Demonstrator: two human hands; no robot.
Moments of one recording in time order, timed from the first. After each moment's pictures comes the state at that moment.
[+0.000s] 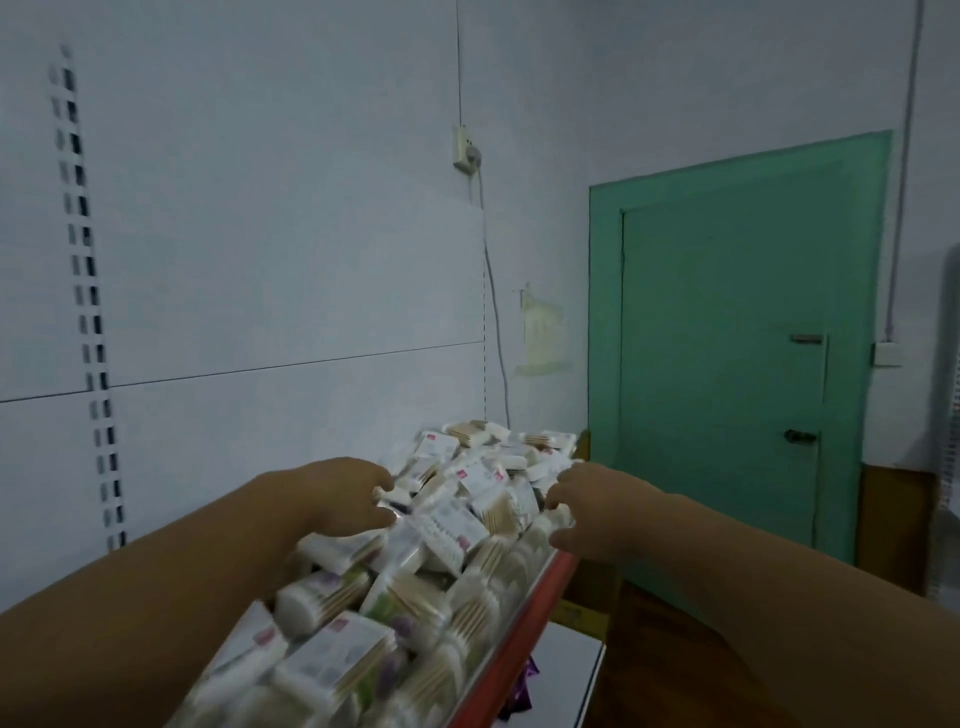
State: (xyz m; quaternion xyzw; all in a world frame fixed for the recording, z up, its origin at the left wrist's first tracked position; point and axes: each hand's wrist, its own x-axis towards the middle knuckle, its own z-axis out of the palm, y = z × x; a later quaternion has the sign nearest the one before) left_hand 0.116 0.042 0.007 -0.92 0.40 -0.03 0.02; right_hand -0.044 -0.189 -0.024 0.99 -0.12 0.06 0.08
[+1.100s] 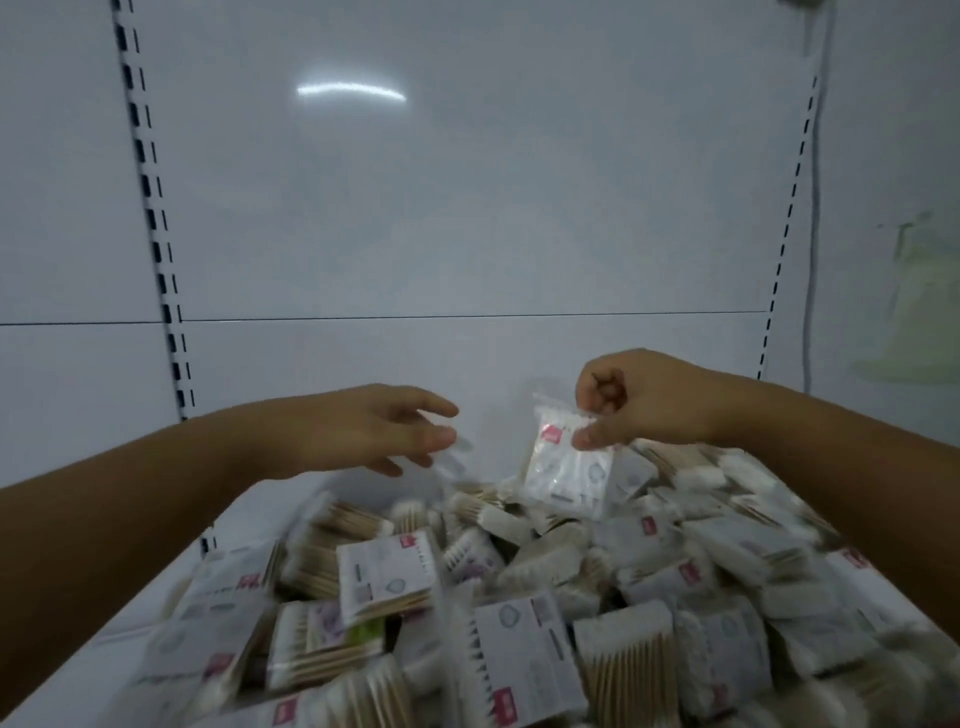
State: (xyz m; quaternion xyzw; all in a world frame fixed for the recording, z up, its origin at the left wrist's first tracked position) left_hand 0.173 0.019 0.033 -0.91 0.19 0.07 -0.37; right_hand 0.218 -0.267 0.049 0.89 0.31 0.03 -0.32
